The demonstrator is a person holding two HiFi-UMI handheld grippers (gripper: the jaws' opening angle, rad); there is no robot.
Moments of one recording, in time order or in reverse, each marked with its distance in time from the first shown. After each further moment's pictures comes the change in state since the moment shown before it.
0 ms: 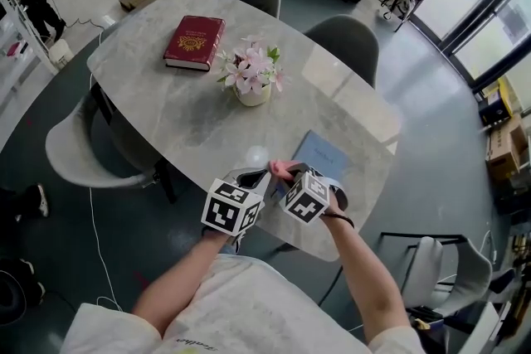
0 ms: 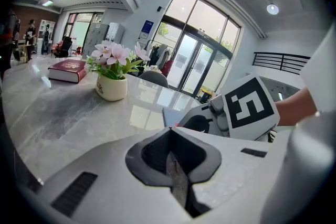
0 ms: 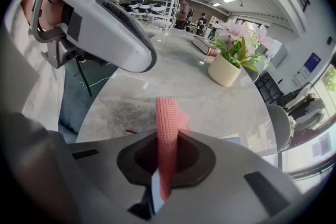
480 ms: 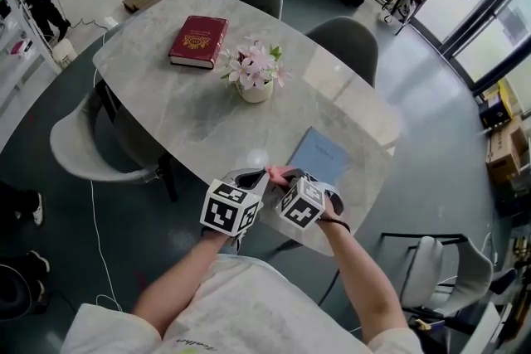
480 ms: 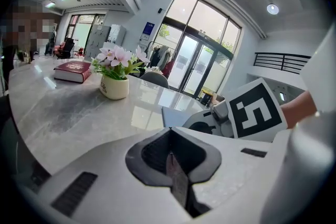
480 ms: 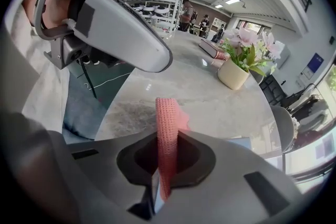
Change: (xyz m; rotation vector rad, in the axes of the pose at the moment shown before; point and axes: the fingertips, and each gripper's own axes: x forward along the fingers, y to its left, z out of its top) left arm -0.019 -0.008 -0.010 -0.004 -0.015 0.017; right arm -0.007 0.037 0.005 -0.014 -0.021 0.026
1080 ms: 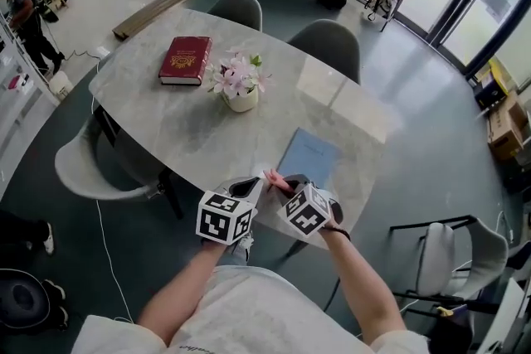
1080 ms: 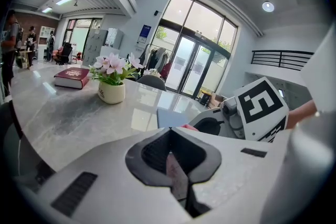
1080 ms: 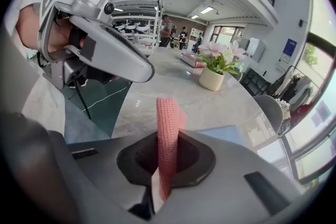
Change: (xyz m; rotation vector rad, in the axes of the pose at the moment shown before) left arm -0.019 -0.023 0.003 0.032 -0.017 0.004; right arm -0.045 0.000 -0.001 0.194 -0.152 -0.097
